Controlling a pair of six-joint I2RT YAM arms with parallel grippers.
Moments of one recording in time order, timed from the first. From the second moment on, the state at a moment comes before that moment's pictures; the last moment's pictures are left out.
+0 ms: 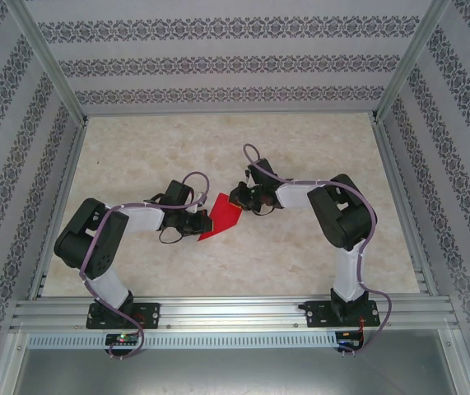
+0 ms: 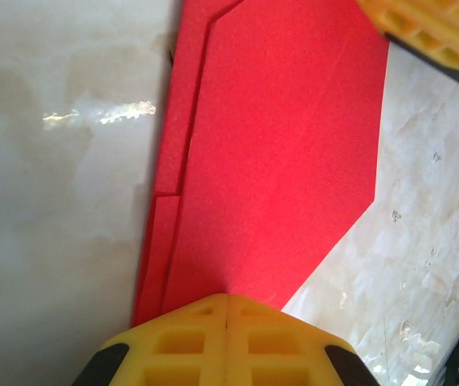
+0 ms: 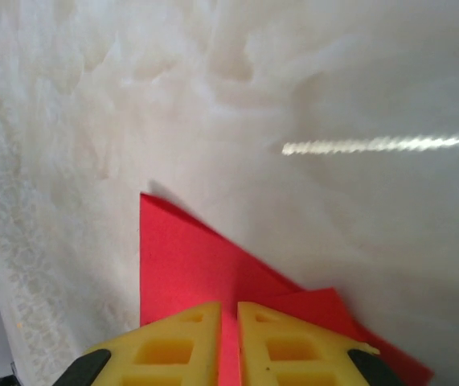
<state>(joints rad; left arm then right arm) -0.45 1.70 0.73 -0.10 0.57 -0.56 0.52 2.00 1.09 -0.01 -0.44 0.86</state>
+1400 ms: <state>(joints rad) -0.53 1.62 0.63 -0.04 0.58 -0.78 0.74 1.80 0.91 0.08 -0.30 0.96</state>
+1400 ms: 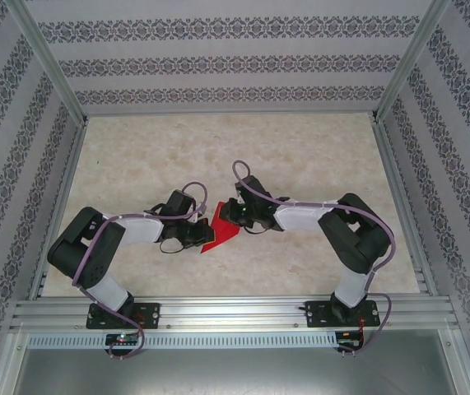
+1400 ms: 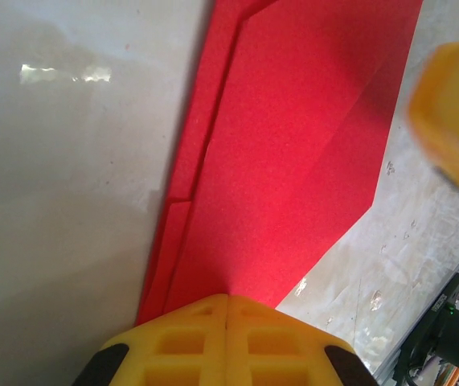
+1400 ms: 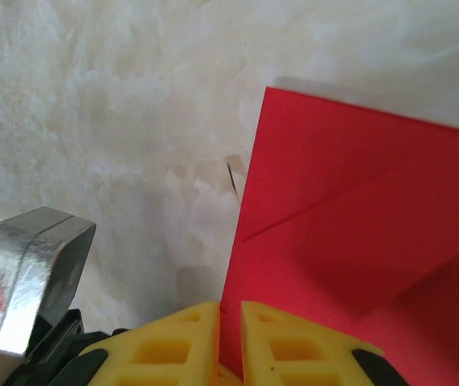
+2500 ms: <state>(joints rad) -0.53 1.66 0.72 -0.13 0.53 -0.78 0.75 1.91 0.91 0.17 -0.30 1.00</state>
